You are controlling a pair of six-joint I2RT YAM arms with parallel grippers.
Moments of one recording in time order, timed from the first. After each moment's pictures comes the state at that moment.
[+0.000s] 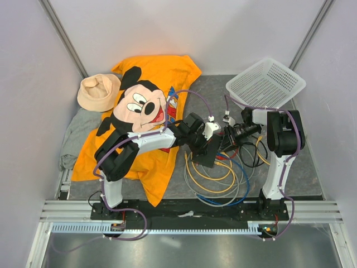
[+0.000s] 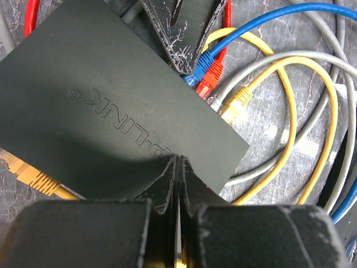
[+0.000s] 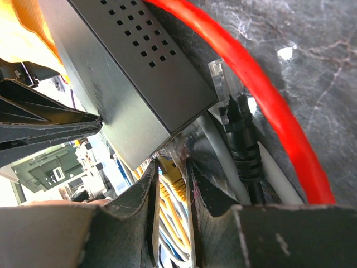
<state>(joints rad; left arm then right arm) -0.85 1.90 1.25 -0.22 0.40 0.08 0.04 2.08 1.21 -0.85 -0.92 -0.26</state>
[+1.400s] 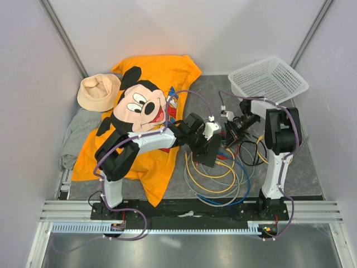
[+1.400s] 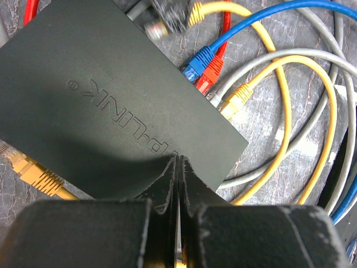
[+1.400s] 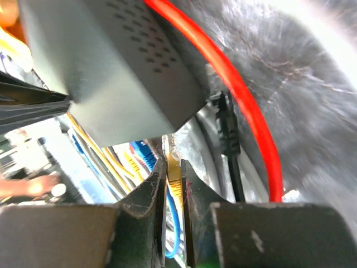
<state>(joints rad) -0.85 1.91 1.25 -0.21 0.40 0.08 0.06 2.14 1.43 -1.11 -0.73 -0.48</state>
